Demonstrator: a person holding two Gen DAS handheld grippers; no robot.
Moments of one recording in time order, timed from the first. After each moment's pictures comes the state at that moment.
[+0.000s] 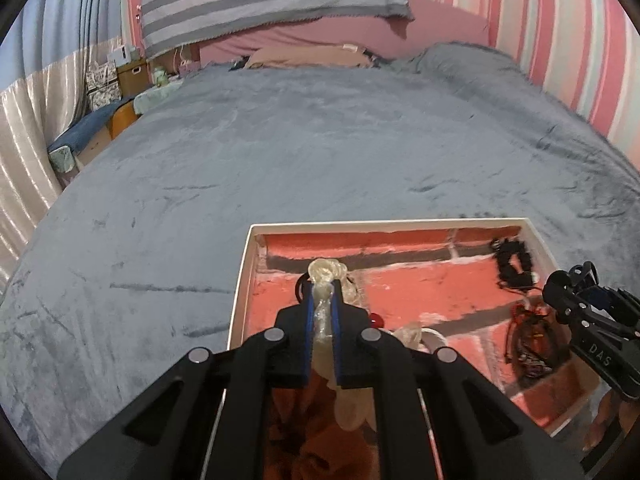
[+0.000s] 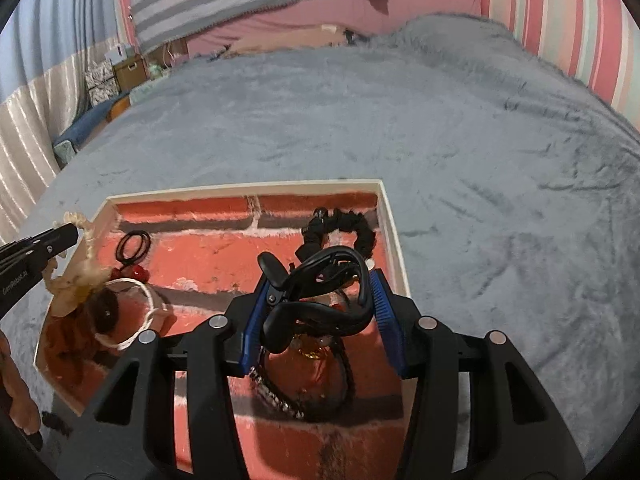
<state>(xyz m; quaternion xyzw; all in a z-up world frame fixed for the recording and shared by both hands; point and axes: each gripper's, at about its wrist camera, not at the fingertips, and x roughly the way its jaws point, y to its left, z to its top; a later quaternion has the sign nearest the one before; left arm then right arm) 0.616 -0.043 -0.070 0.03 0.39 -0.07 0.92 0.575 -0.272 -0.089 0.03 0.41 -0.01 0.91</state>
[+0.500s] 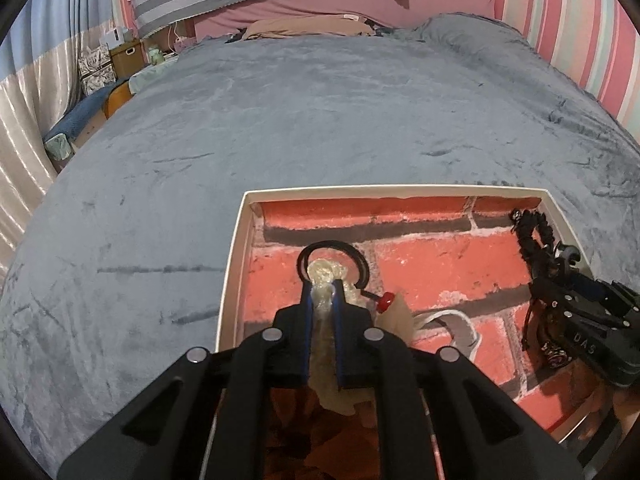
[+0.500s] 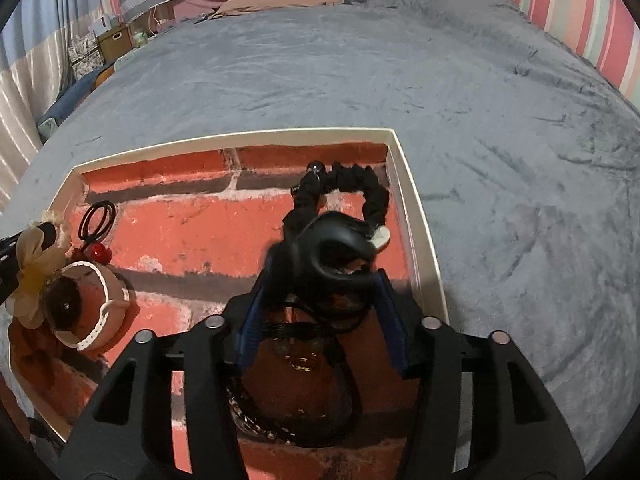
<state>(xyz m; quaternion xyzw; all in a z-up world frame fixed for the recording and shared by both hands) 0.633 -0.042 -0.097 0.04 0.44 -0.06 0.90 0.599 -0.270 -0.127 0.03 0.47 -0.02 0.88</state>
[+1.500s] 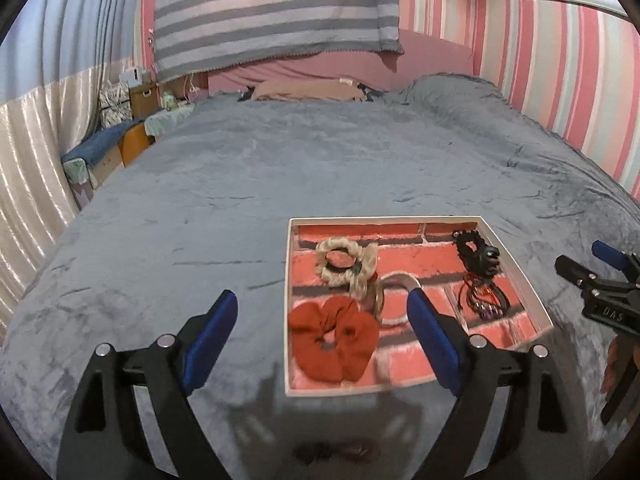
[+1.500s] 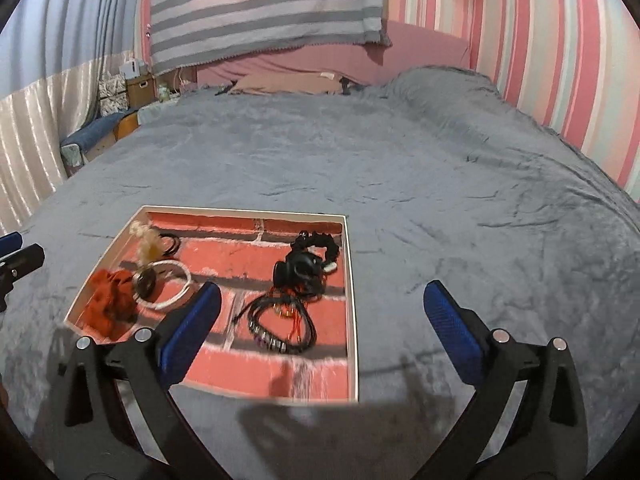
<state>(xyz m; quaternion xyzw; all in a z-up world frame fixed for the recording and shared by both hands) 0.485 0.007 -0.007 0.02 0.33 -0.08 0.94 0.461 -0.276 -0.015 -0.02 0.32 -0.02 0.95</state>
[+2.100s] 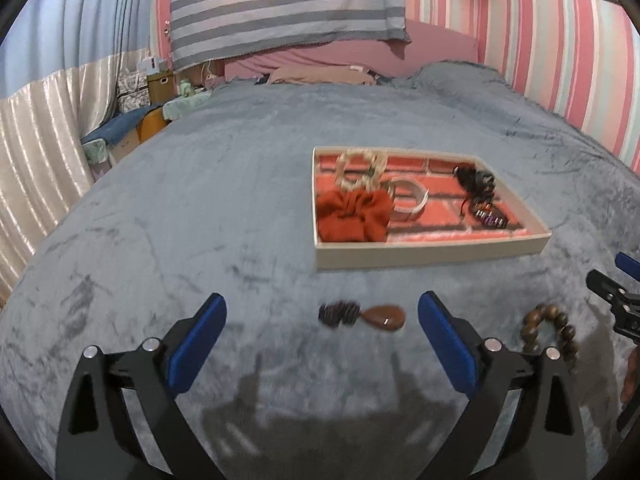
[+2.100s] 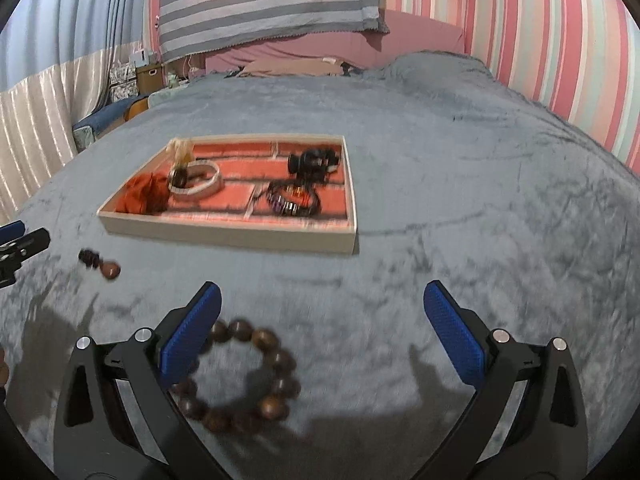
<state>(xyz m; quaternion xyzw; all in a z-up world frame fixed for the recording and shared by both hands) 0.386 0.029 -0.064 0.02 0.35 -0.06 0.94 0.334 -0.268 -0.072 -0.01 0.35 -0.02 0.94</state>
